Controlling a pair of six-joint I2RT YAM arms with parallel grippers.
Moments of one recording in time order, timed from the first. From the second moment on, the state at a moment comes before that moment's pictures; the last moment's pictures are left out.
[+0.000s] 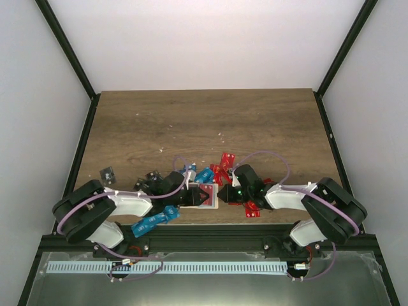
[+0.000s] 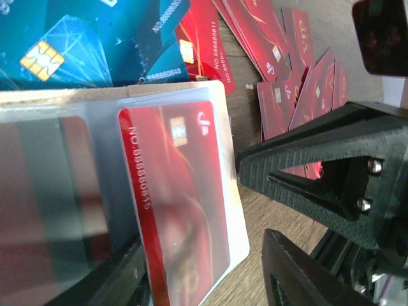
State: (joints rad) left arm -0.88 1.49 0.38 0.44 0.29 -0.94; right arm 0.72 1.43 0.41 0.16 -0.35 0.73
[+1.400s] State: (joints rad) left arm -0.92 1.41 0.47 0.08 0.14 -0.73; right arm 0.73 1.44 0.44 0.14 -0.51 0.76
